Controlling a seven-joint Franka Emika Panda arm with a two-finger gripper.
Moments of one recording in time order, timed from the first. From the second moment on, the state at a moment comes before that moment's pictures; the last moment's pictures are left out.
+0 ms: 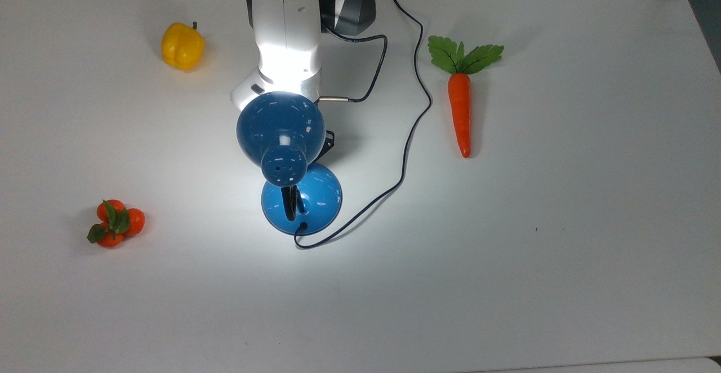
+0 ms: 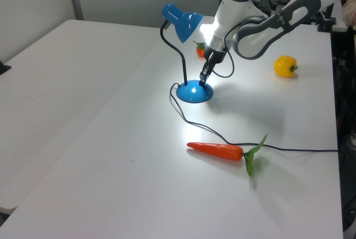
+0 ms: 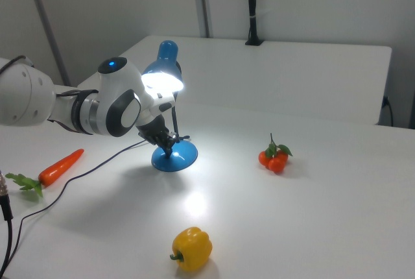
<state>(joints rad) 0.04 0.41 0.03 -1.86 -0.09 2.61 0.06</state>
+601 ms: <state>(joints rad) 0.04 0.40 0.03 -1.83 -0.09 2.54 0.06</state>
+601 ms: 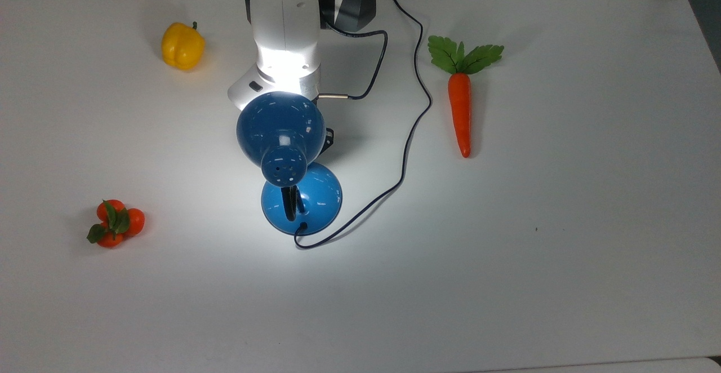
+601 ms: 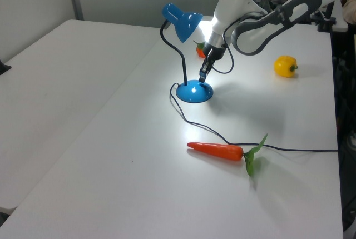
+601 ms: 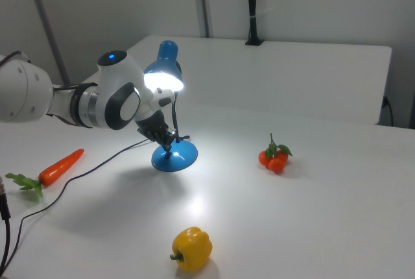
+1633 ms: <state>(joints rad) 0.04 0.08 0.03 -1.78 -0.09 1.86 0.06</state>
